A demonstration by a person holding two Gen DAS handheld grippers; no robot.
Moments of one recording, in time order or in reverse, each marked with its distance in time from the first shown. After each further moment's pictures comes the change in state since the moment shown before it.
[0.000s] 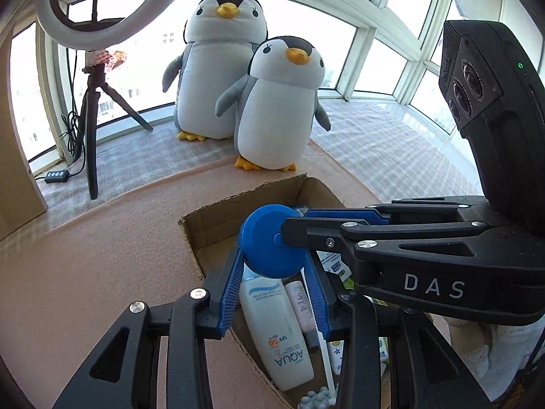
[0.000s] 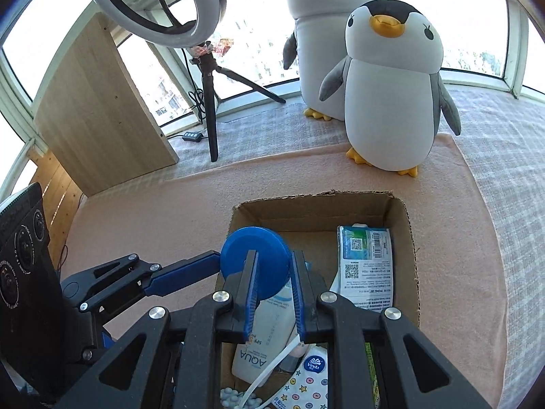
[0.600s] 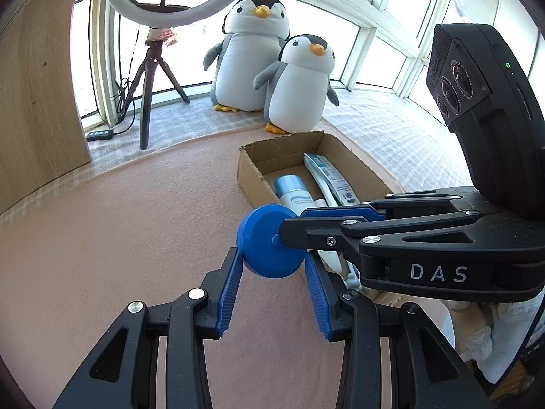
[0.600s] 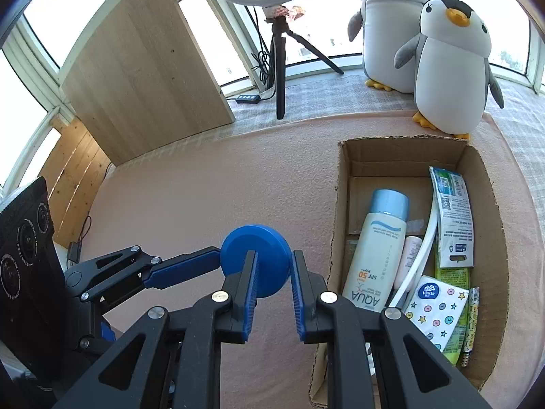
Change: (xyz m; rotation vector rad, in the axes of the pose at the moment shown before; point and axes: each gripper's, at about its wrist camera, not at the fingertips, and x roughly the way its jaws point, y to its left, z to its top) left arm -0.095 0.045 -0.084 -0.009 0.015 -0.005; right arm -0.007 0.092 -0.057 -0.039 0.050 0.062
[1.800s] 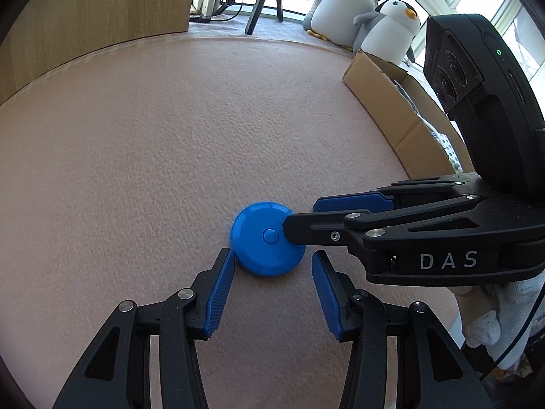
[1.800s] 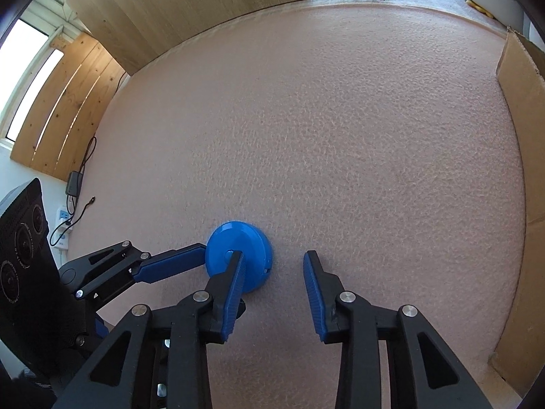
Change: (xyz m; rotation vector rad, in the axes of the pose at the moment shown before) left arm -0.034 0.117 -0.156 -0.237 0.178 0.061; right arm 0.131 0.116 -0.087 -0.074 0.319 0.093
